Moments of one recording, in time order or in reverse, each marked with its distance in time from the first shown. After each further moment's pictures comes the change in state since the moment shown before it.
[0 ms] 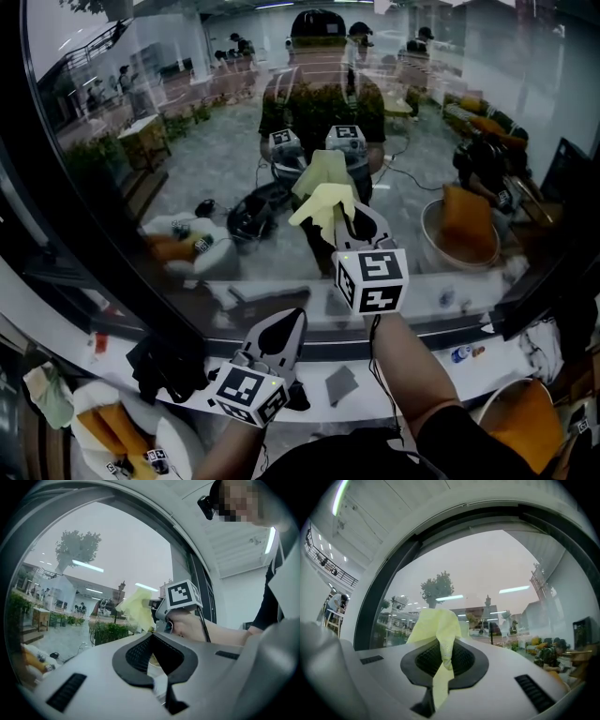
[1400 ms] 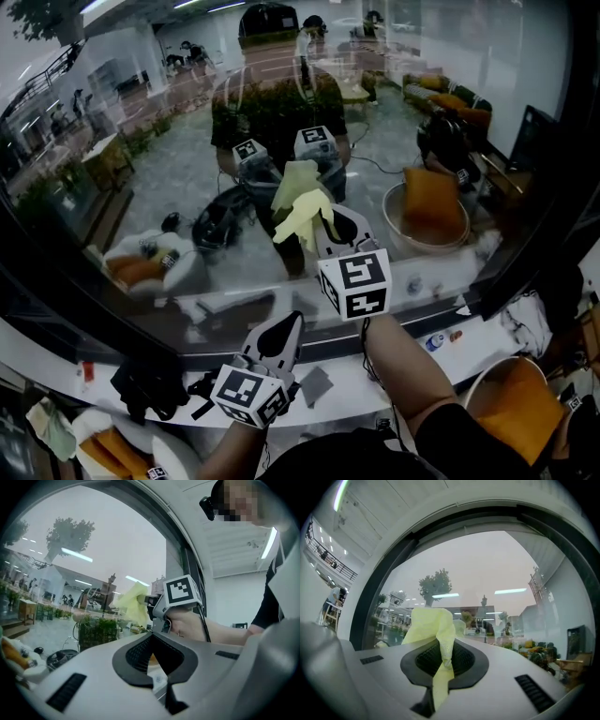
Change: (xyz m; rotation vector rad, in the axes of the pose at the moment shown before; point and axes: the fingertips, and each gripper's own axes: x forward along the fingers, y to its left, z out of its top) left arm 0.101 -0.092 -0.019 -0.023 0.054 -0.126; right arm -0.039 -0.119 -0.009 -0.050 0.032 -0.030
